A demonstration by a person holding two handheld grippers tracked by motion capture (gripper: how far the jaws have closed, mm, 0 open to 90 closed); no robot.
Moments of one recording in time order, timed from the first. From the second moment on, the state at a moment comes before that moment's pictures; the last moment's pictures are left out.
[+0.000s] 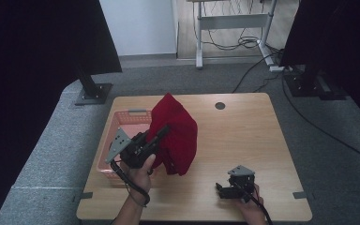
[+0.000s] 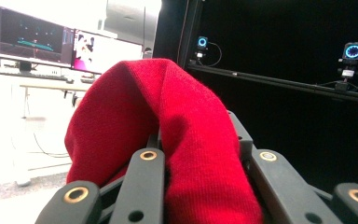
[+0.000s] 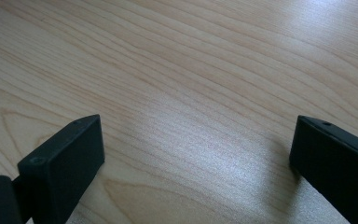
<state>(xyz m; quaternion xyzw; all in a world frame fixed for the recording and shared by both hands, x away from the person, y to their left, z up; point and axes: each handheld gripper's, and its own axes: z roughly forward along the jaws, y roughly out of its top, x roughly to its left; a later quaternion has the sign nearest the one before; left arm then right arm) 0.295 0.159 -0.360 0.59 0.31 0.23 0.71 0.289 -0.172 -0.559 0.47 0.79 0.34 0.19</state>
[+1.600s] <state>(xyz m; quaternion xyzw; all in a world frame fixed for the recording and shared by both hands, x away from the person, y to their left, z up) 0.324 0.111 -0.420 0.63 0.35 0.17 0.67 0.289 -0.172 -0.559 0.47 0.79 0.34 0.19</state>
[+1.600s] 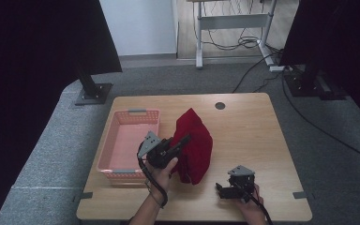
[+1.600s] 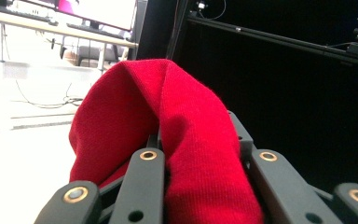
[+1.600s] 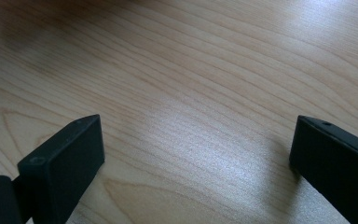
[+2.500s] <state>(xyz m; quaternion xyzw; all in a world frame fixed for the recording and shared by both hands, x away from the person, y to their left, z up) 0.331 0.103 -0.445 0.65 0.36 0.14 0.65 0.289 -0.172 -0.559 0.47 0.79 0.34 0.19</state>
